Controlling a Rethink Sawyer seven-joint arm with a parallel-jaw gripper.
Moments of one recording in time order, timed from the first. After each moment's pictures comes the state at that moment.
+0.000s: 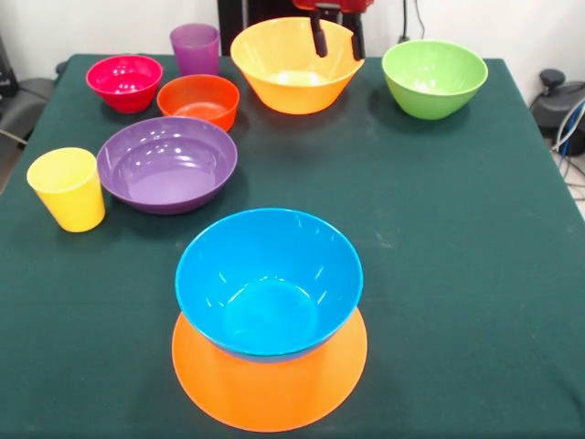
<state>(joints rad) -0.62 -0.78 0.38 2.20 -0.30 0.23 2.26</state>
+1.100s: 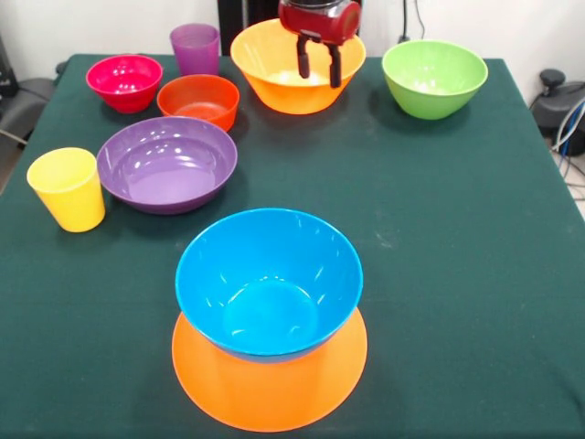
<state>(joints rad) -0.48 -0.64 0.14 2.18 -0.21 0.03 2.28</state>
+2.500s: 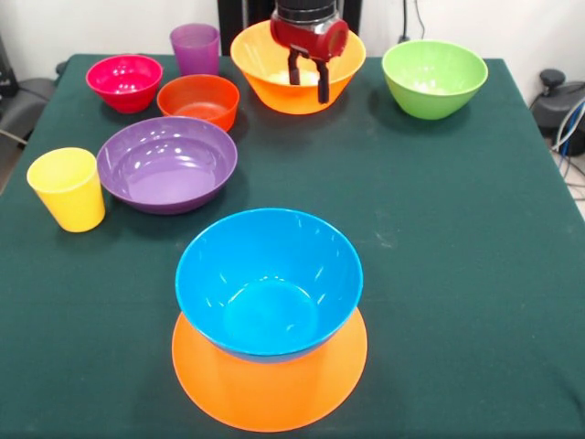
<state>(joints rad) -0.49 -0.57 0.11 2.17 -0.16 -0.08 2.28</state>
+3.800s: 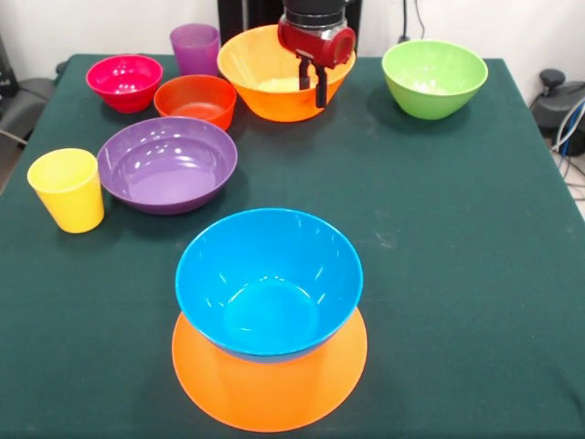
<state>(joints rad) -0.41 -0.57 0.07 2.17 -0.06 -0.13 2.28</state>
